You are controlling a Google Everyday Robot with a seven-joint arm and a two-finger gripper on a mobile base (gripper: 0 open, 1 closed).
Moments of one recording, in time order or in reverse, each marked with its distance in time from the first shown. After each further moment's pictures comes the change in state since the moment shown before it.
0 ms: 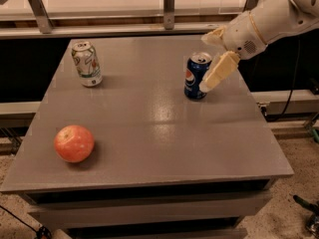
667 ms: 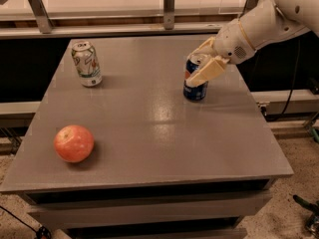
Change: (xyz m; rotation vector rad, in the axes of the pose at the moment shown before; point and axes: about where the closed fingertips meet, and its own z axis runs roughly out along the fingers) arm 0.002 0.003 0.026 -0.049 -0.012 0.008
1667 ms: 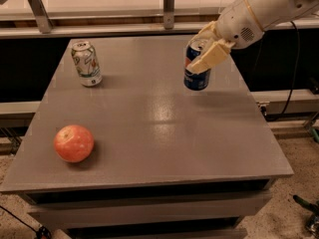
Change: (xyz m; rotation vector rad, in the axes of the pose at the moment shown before) arm -0.041 0.012 -0.032 -0.015 -0.012 -0.063
